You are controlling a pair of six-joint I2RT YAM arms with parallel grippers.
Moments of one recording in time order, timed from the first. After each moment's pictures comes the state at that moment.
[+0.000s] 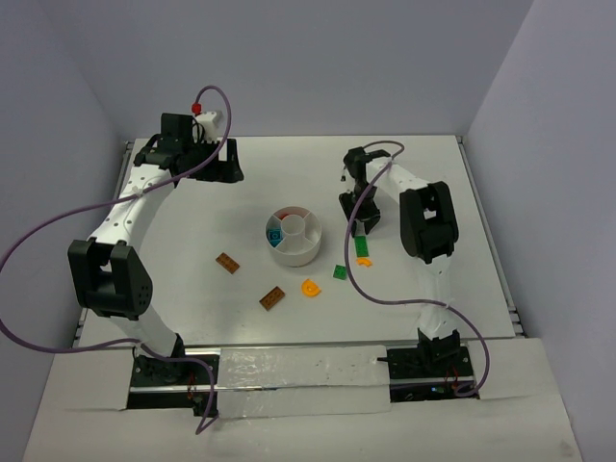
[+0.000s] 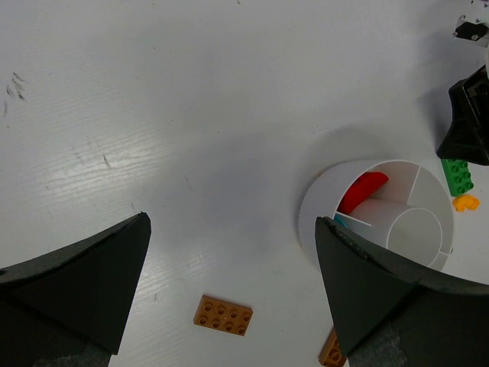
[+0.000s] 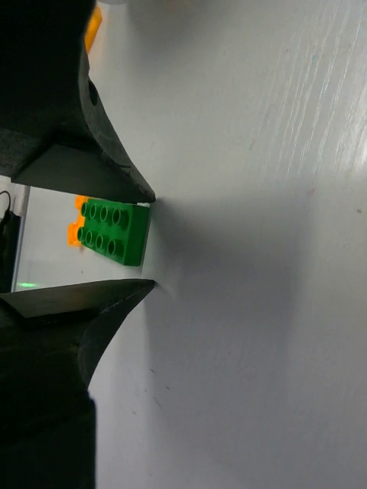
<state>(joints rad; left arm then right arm) -0.17 1.68 1.55 -0.62 0.30 -0.05 0.31 2.24 1.77 -1.08 -0.07 0.07</state>
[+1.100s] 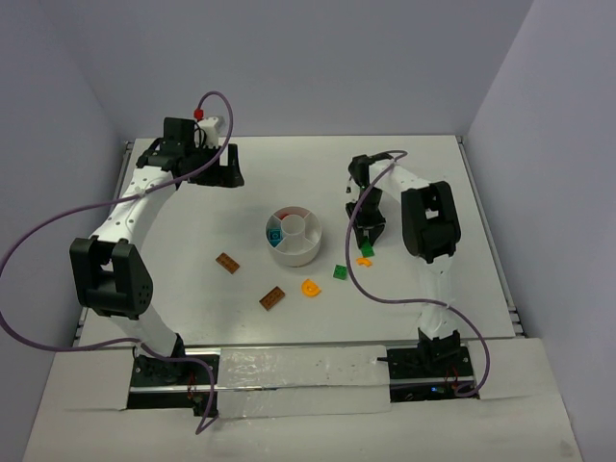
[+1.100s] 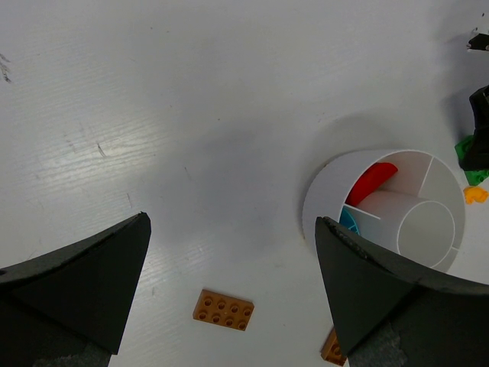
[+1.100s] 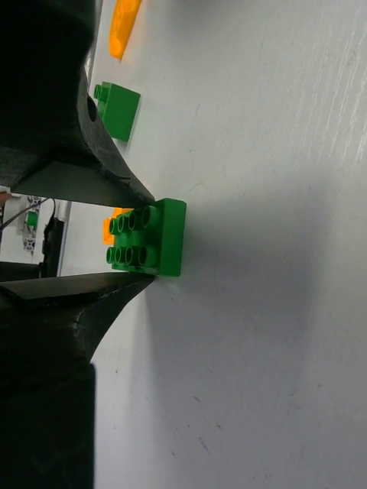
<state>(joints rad) -0.17 1.69 1.52 -0.62 0.30 -0.05 0.29 2.23 1.72 -1.18 -0.10 0.08</state>
